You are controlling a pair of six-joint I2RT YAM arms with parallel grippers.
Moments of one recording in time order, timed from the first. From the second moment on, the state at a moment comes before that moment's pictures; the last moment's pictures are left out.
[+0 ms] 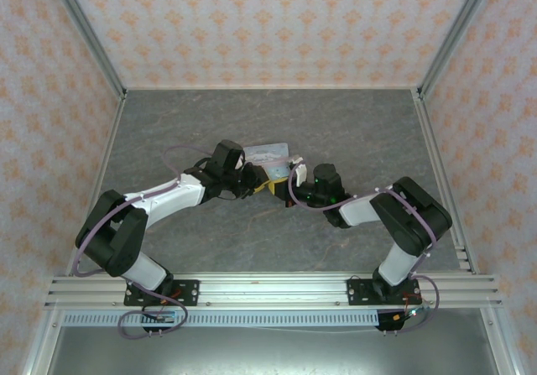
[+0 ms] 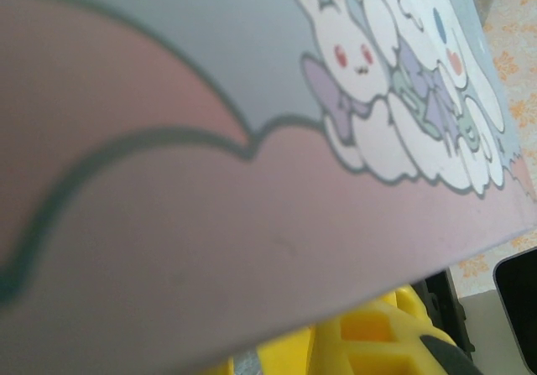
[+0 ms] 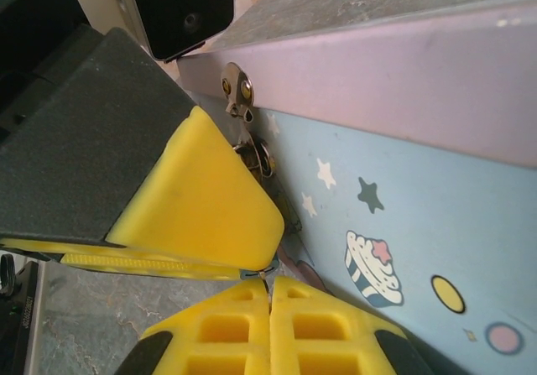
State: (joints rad) left arm -0.52 1.53 0.87 -0.12 0.39 -1.19; right arm 0.60 1.68 0.53 0.84 -0.55 0.40
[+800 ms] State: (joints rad) left arm -0.44 1.29 0.56 0.02 0.25 -1.26; right arm 0.72 1.74 0.52 0.84 -0.47 0.70
